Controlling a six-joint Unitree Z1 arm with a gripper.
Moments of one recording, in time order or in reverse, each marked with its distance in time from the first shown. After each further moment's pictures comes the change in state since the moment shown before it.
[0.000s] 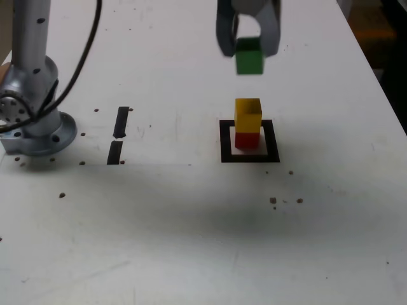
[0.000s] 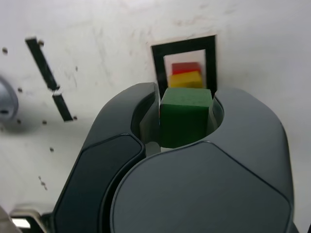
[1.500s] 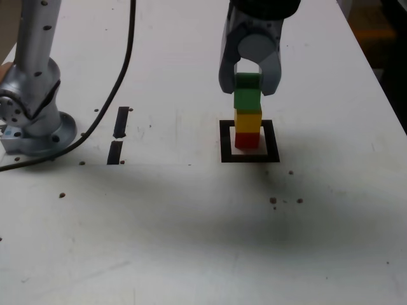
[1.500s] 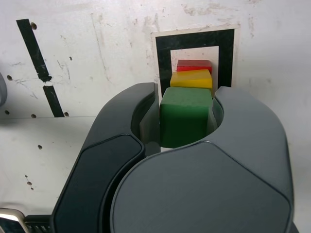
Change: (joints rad) arm -0.086 0.090 0.060 -0.046 0.041 -0.137
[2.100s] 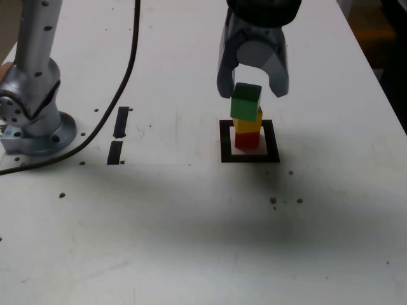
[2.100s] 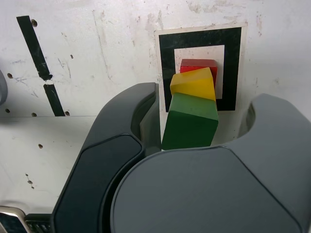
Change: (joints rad) arm 0.000 0.007 0.022 -0.014 -0.010 -0.004
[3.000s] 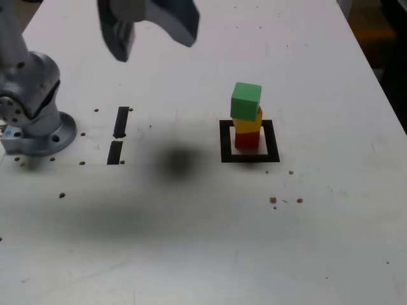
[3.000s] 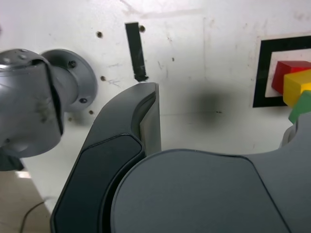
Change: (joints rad) arm 0.012 -0.557 0.518 -0.097 -0.022 0.014
